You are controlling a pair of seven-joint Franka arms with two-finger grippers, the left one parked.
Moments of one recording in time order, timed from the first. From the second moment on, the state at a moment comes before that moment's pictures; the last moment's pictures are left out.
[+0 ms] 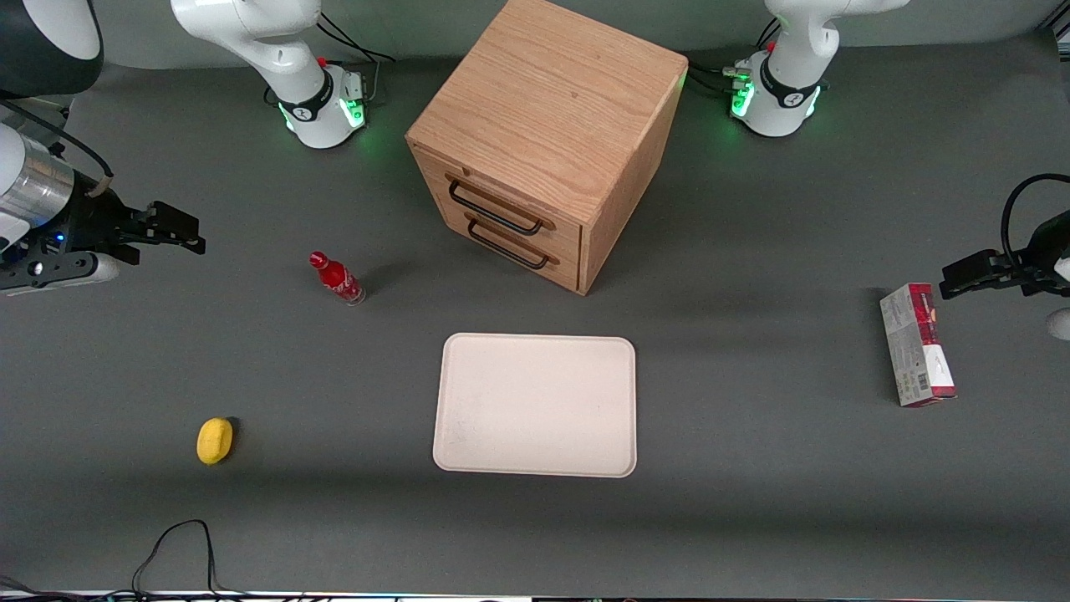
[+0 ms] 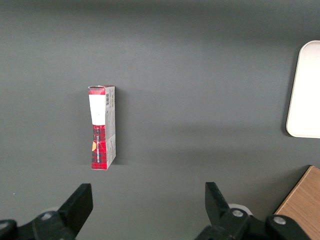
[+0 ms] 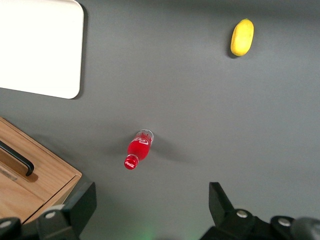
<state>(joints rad) 0.07 0.01 -0.02 -1.63 0.05 1.56 -0.05</state>
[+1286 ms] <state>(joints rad) 0.09 0.06 0.08 -1.59 0.05 1.51 -0.05</state>
